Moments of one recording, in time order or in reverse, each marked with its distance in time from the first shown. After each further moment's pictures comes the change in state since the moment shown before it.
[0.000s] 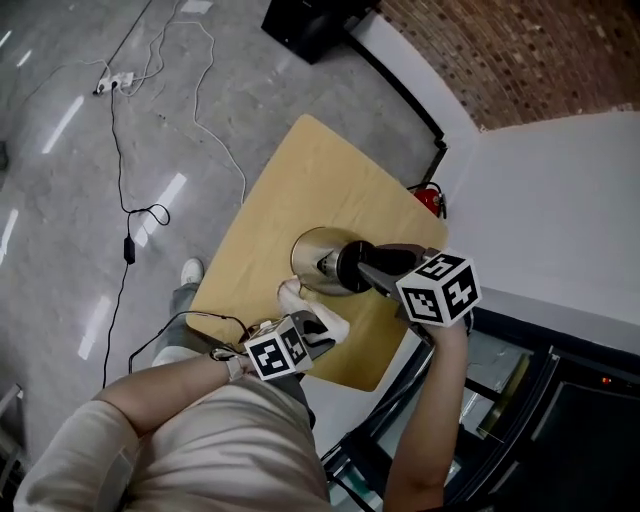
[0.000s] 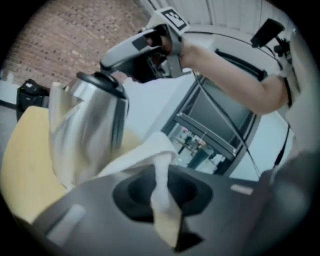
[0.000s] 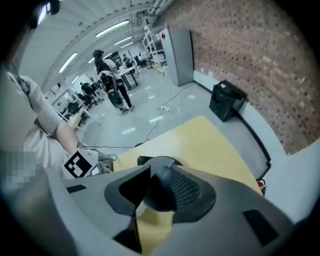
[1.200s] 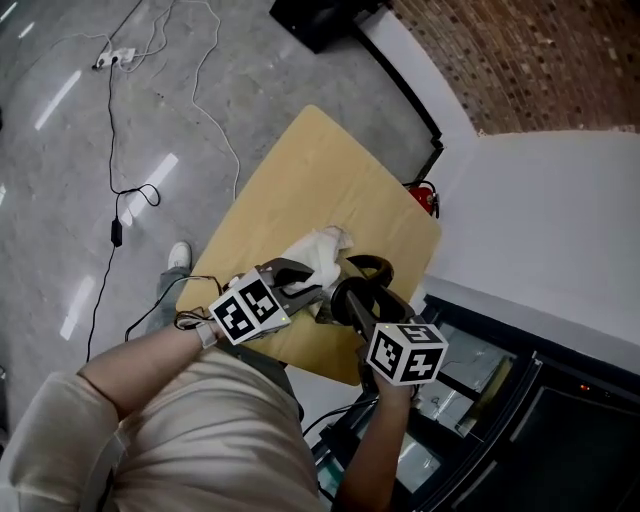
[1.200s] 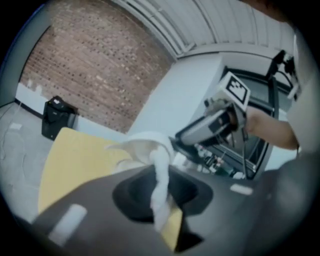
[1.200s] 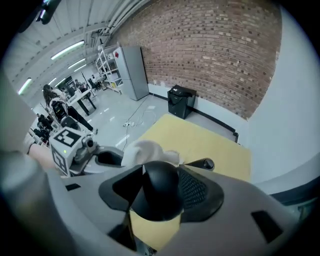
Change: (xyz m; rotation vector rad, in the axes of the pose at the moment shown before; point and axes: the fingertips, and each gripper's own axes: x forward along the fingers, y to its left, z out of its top) left arm -0.075 0.082 0.050 -0.019 -0.226 0.221; right arm -0.005 0.030 -0.059 0.450 -0.162 -0.307
